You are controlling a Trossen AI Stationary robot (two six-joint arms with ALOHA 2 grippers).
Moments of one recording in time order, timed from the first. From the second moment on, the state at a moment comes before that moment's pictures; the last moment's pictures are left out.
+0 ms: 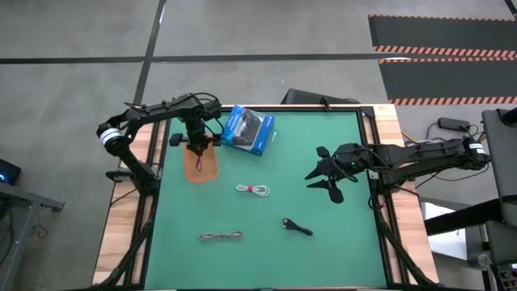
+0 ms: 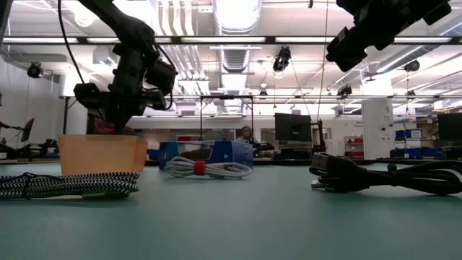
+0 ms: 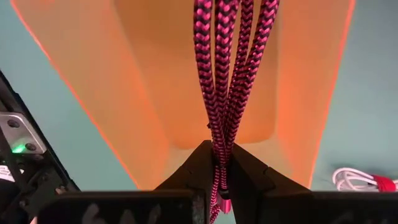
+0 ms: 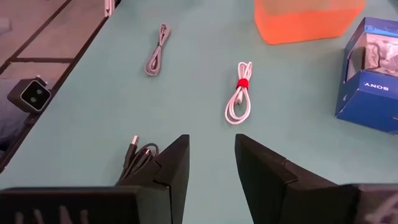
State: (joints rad) left arm 0.69 1.62 1.15 -1.27 0.22 -0.90; right arm 0.01 0.95 0.64 -0.25 -0.21 0.00
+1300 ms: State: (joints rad) left arm 0.69 1.62 1.07 -1.16 0.18 -0.91; right arm 0.01 0.95 0.64 -0.26 -0.21 0.00
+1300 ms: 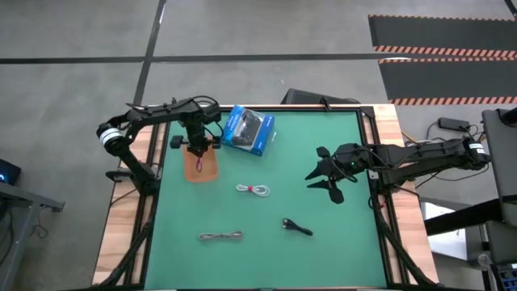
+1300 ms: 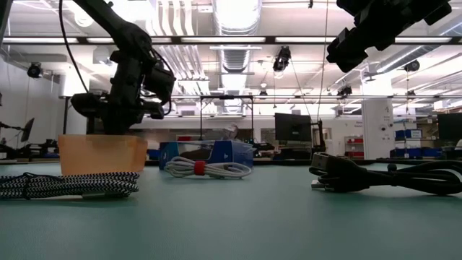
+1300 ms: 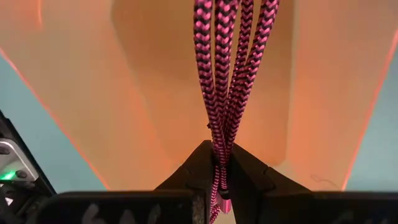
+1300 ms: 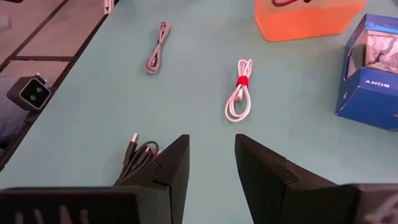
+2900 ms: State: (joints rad) left arm 0.69 1.62 0.94 -1.03 0.18 -0.96; right arm 0.01 0.95 0.64 -0.26 -0.21 0.00
